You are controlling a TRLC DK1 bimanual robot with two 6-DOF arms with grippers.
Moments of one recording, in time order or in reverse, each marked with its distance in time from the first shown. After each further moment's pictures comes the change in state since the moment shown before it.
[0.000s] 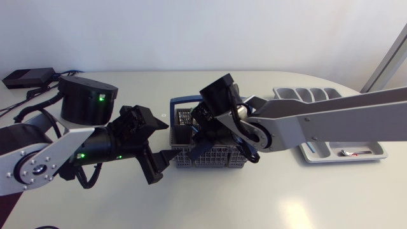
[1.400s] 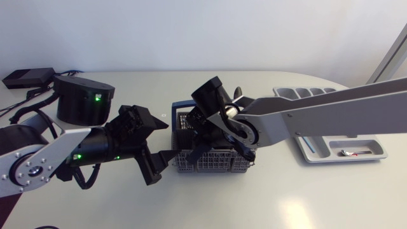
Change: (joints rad) left arm 0.003 -0.019 -0.006 0.000 0.015 0.008; right arm 0.010 0.062 0.057 -0.085 0.007 -0.055
